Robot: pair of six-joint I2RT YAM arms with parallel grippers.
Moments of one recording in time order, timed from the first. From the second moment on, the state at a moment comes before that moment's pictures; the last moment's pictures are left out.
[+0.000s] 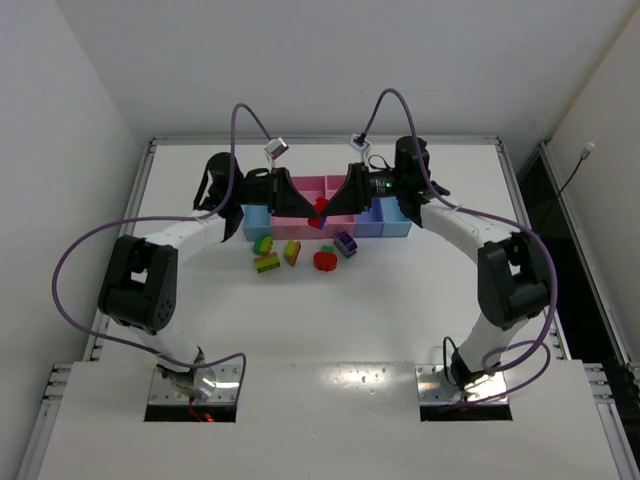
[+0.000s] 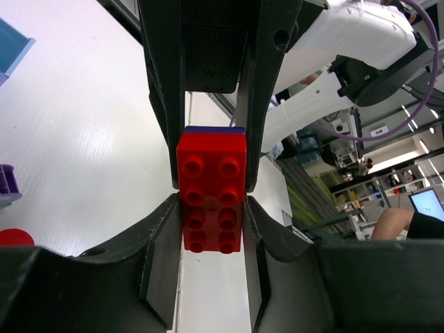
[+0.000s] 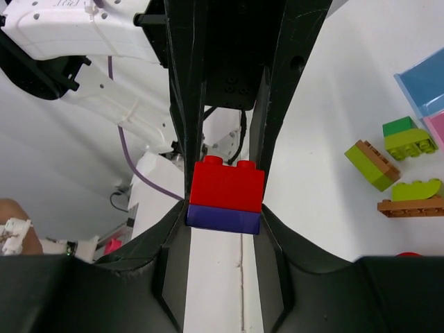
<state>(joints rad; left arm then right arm) -0.27 1.65 1.02 0.73 1.30 -1.00 0.36 1.72 1.17 0.38 -1.28 0.63</state>
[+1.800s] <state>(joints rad) -0.33 1.87 1.47 -0.33 0.21 -0.19 0.18 1.85 1.35 -0.24 -0.60 0.00</state>
